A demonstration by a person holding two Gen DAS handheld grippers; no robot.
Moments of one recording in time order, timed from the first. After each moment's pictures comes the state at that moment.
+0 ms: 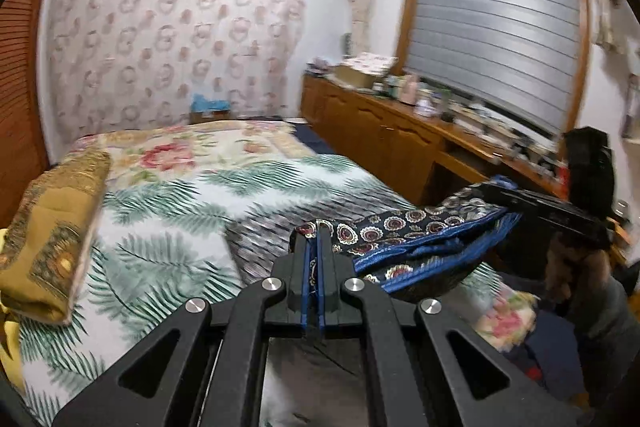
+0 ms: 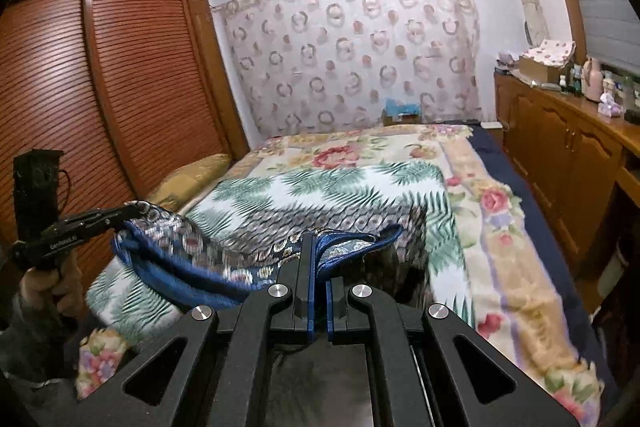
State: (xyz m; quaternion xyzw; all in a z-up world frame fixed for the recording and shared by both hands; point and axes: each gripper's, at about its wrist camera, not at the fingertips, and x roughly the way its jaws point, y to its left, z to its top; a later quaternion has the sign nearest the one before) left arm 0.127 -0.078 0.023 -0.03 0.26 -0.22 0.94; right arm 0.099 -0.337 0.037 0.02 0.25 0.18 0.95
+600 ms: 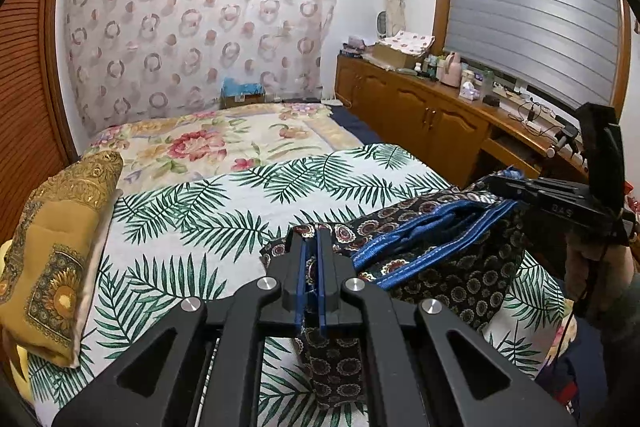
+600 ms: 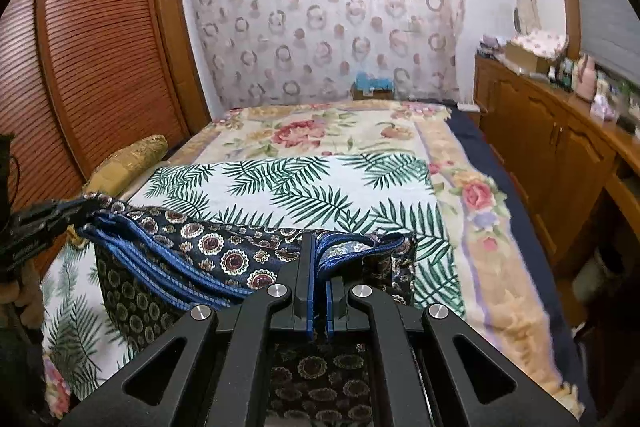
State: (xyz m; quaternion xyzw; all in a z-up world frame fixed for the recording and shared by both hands) left arm 0.200 -0.089 0.000 0.00 0.30 -0.17 0.94; right arm 0.206 -0.284 0.027 -0.01 0.30 0.13 0.94
